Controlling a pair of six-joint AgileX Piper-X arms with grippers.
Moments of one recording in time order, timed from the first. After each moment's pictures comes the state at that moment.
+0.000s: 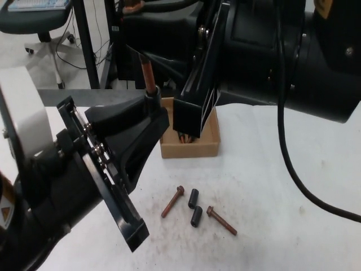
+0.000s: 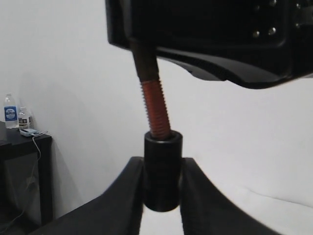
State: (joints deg) left arm -40.0 42.6 -18.7 -31.3 12.9 -1.2; right arm 50.1 65.2 -56.6 -4.7 -17.0 1.7
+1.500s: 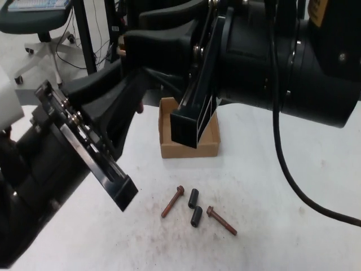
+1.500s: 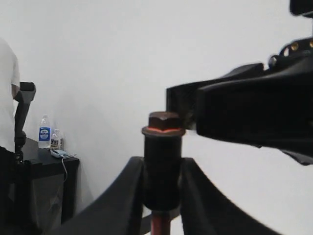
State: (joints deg) left arm -36.4 43.0 -18.7 -37.9 8.7 -5.1; right arm 50.3 65.3 -56.6 -2.1 -15.4 -1.4
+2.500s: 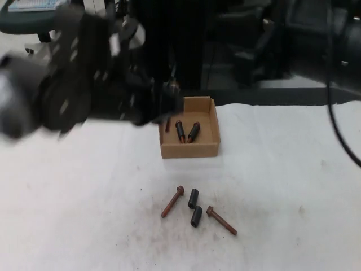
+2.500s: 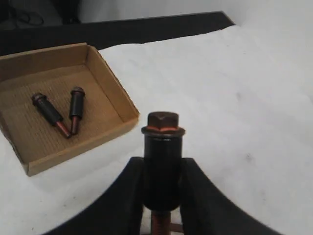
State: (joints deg) left arm -26.5 89.0 -61.4 16.9 20.4 -13.0; right arm 36.7 56.6 -56.6 20.1 -1.4 1.5
